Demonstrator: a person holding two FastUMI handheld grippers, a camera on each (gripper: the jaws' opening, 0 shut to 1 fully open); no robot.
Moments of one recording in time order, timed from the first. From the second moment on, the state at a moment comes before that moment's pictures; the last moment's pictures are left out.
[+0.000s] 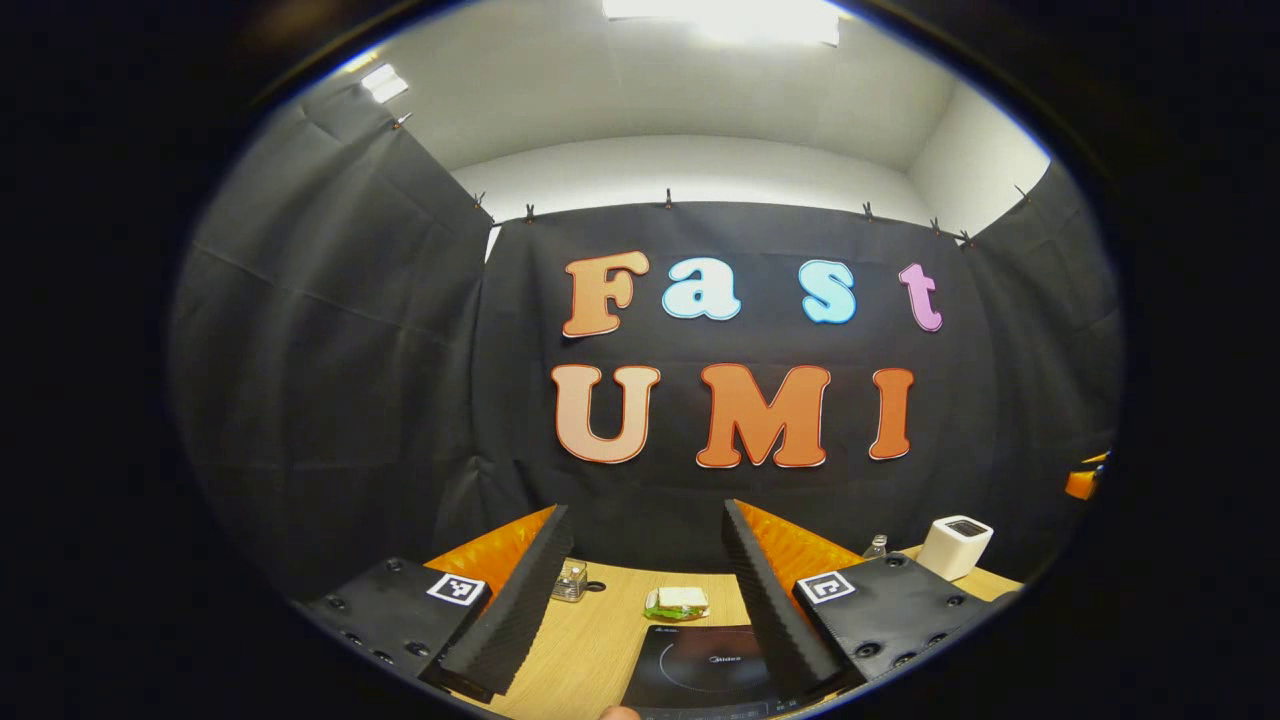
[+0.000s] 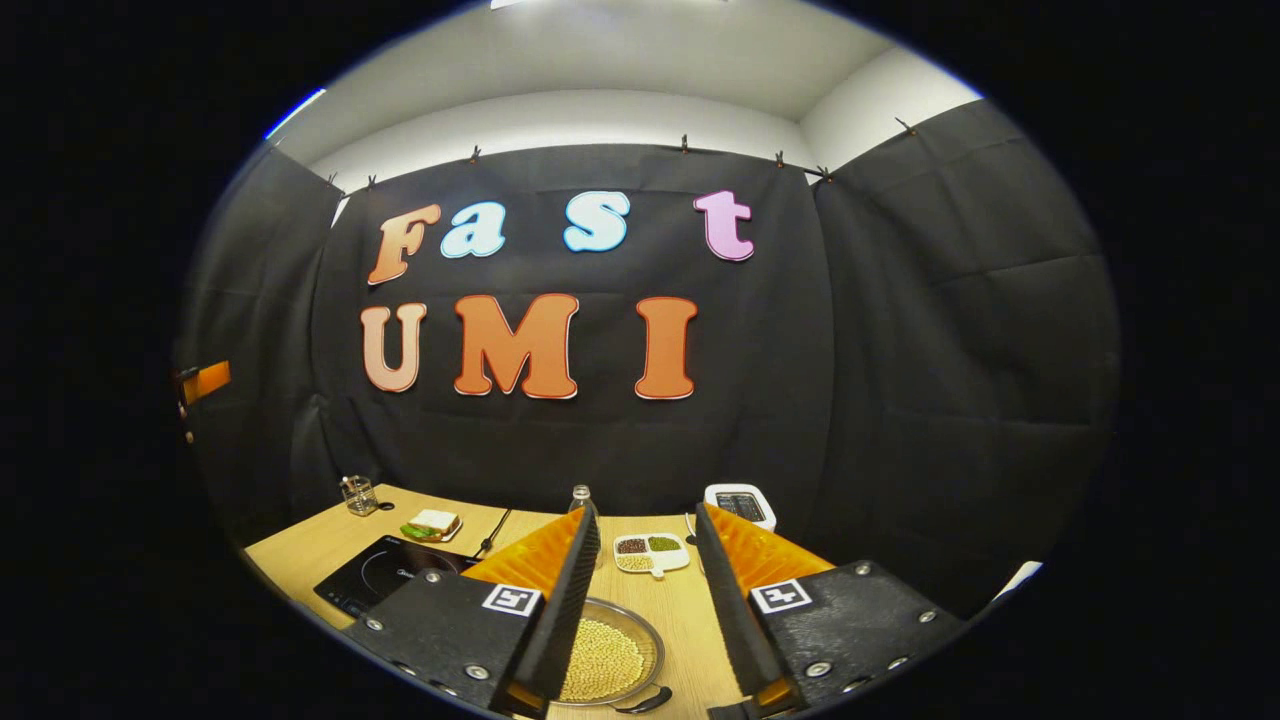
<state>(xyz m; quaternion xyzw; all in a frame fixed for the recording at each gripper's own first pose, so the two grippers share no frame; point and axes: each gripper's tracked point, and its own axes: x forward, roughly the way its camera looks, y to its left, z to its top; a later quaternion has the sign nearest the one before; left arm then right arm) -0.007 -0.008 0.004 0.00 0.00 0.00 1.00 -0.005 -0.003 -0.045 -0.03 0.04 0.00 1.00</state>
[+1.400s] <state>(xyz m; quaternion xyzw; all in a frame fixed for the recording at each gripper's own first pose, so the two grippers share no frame) -0.002 -0.010 -0.020 0.00 0.03 0.00 1.00 -0.061 0.022 -0.277 -0.03 0.30 0.05 0.95</state>
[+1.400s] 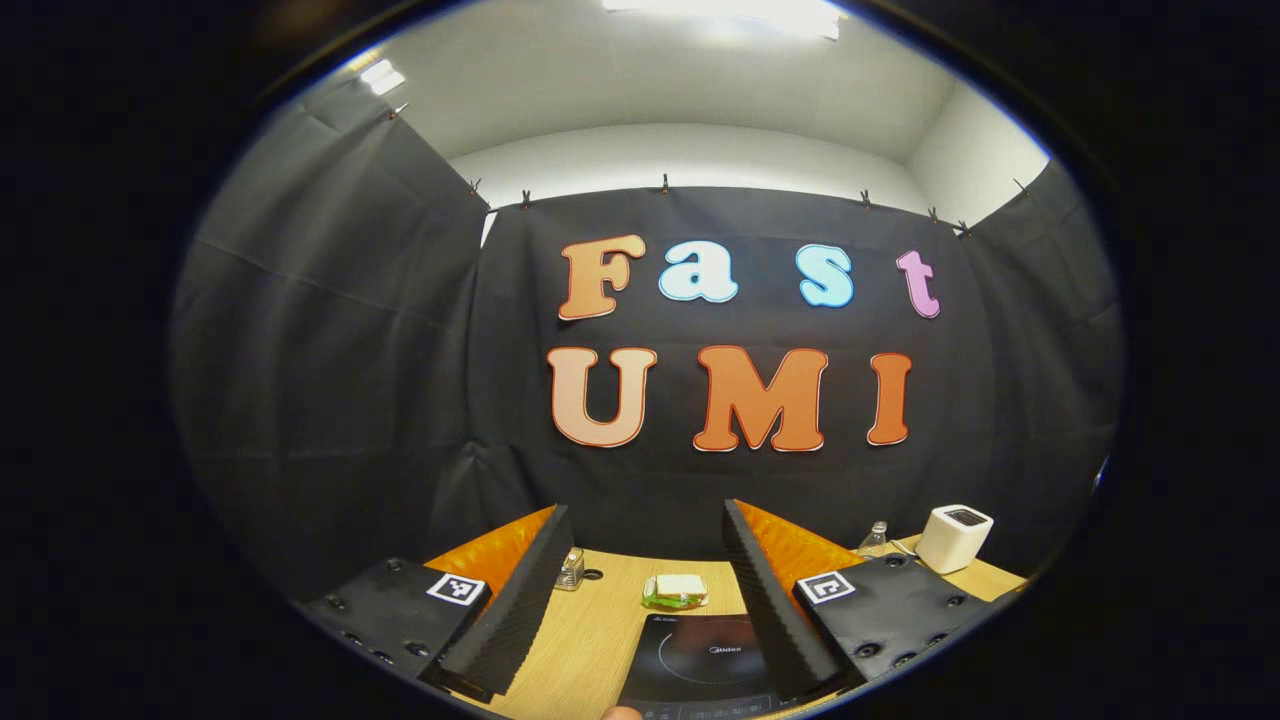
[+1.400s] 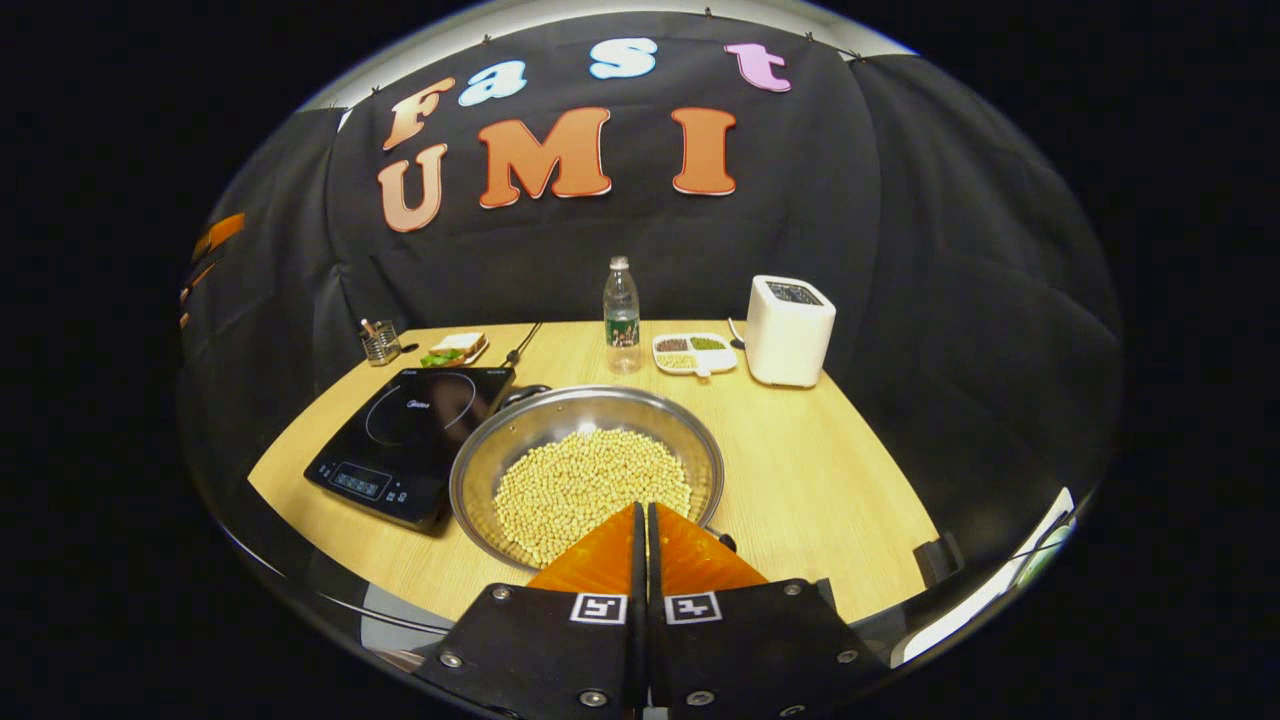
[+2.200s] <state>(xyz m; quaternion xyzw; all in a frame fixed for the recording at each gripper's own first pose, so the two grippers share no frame) 0.005 -0.020 -0.034 -0.01 0.04 -0.01 1.00 -0.085 0.024 -0.366 0.00 0.41 0.06 0.91</state>
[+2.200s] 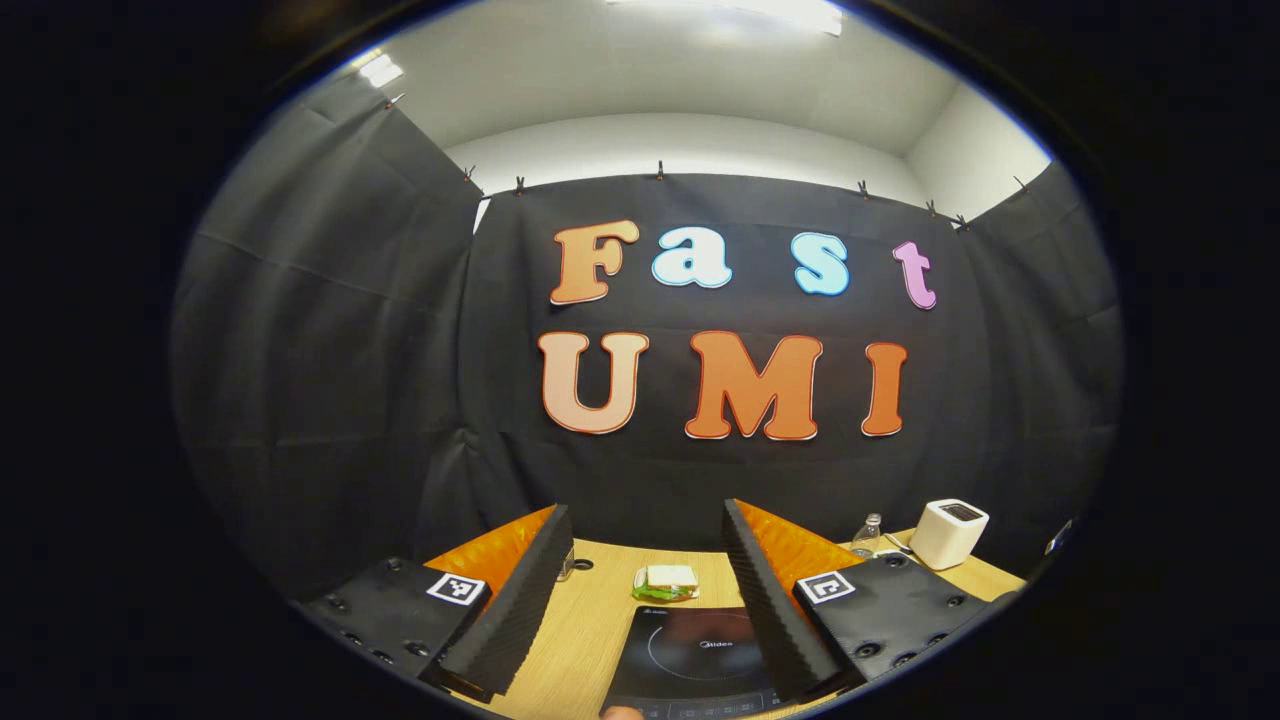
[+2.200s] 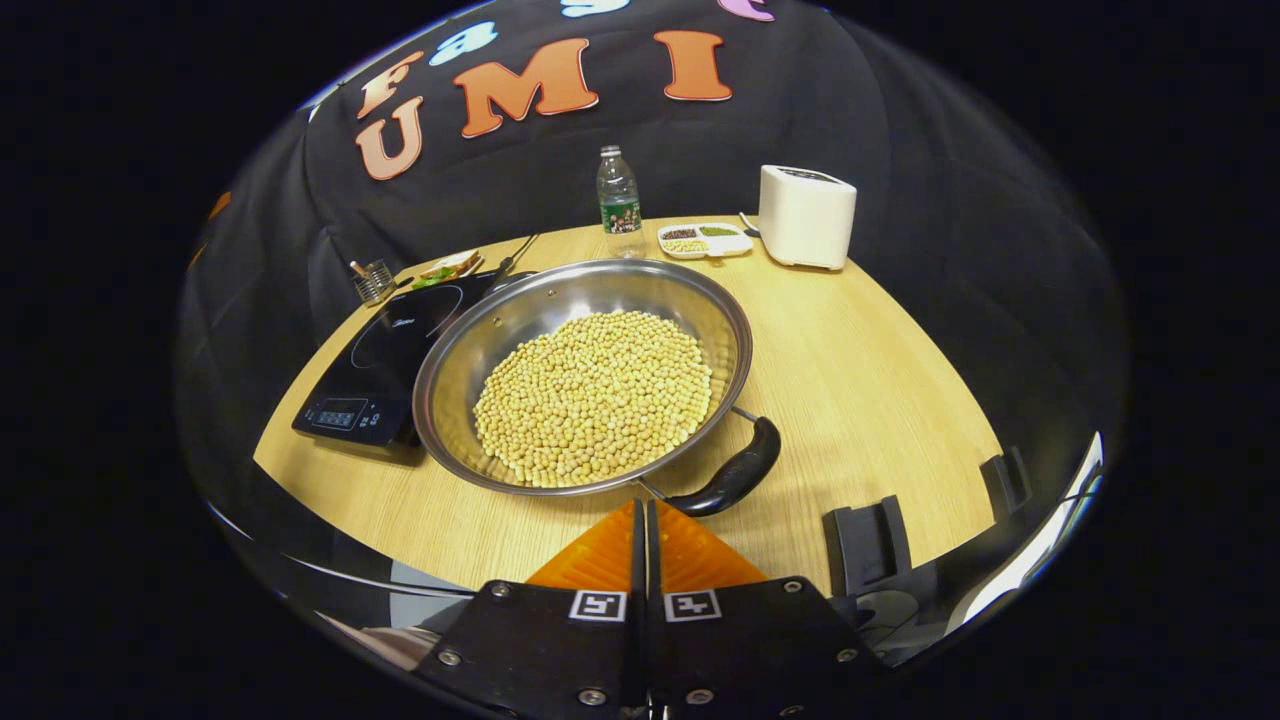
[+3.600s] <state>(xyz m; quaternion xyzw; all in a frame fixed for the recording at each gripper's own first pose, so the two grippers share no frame) 0.019 -0.033 -0.050 -0.01 0.06 -0.01 1.00 -0.044 -0.020 -0.362 0.01 0.39 0.02 0.92</state>
